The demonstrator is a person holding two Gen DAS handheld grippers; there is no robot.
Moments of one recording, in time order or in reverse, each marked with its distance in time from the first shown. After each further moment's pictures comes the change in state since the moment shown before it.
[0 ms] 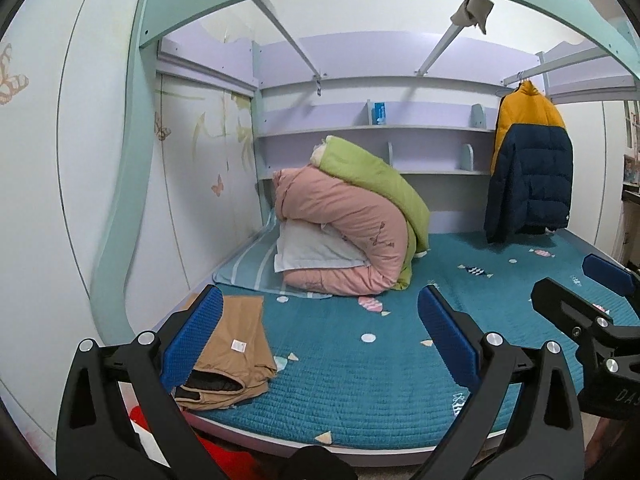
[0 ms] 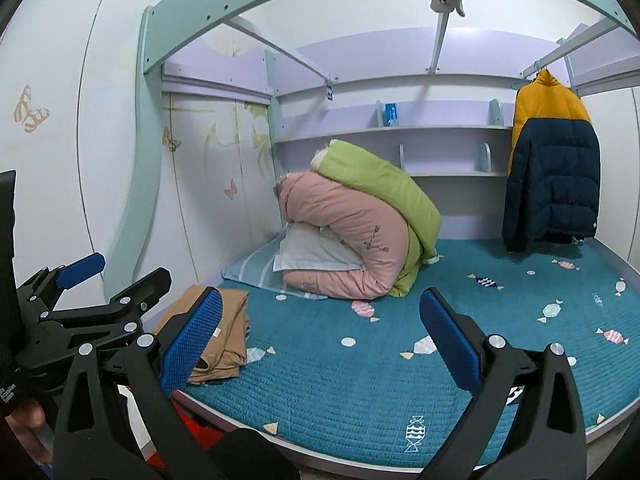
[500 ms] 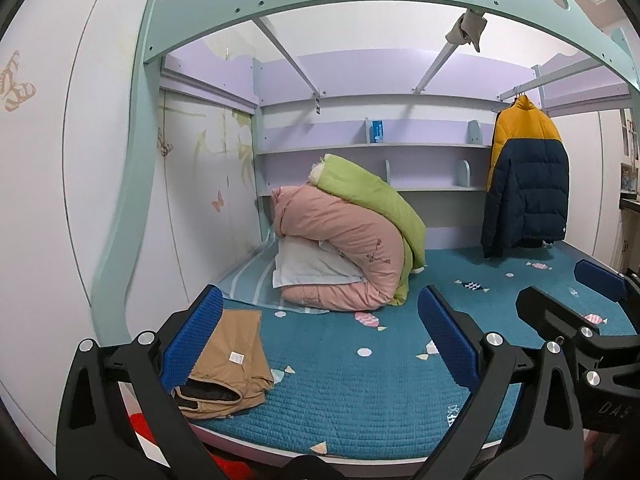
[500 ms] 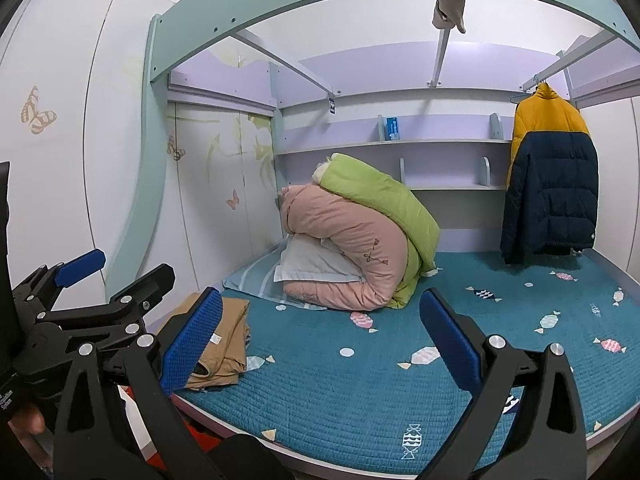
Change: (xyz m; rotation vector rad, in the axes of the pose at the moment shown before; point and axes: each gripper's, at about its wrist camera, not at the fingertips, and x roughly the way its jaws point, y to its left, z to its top) left arm -0.019 -0.007 0.002 -0.006 -0.064 0.004; right arm -0.011 0.000 0.002 -0.018 -0.041 0.005
